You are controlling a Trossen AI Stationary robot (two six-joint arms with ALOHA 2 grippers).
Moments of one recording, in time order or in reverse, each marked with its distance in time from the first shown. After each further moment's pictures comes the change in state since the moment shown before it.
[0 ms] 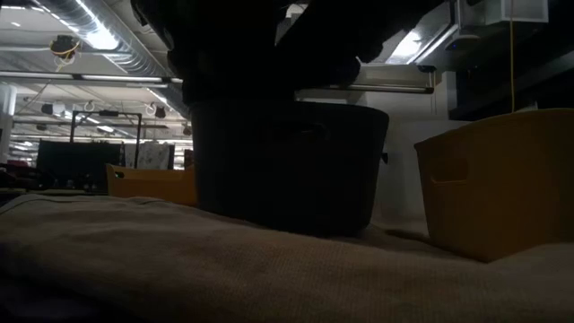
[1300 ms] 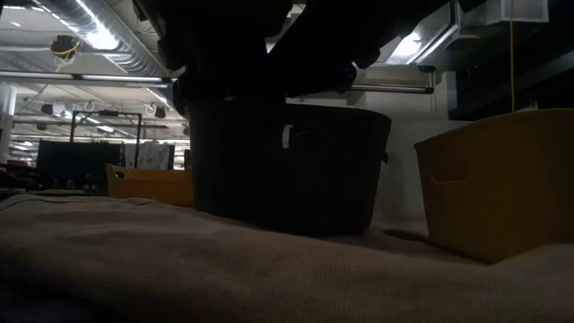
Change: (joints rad) left arm 0.036 -0.042 -0.002 -0.056 0.177 -0.083; right arm 0.000 0.035 0.000 0.002 -0.043 0.010
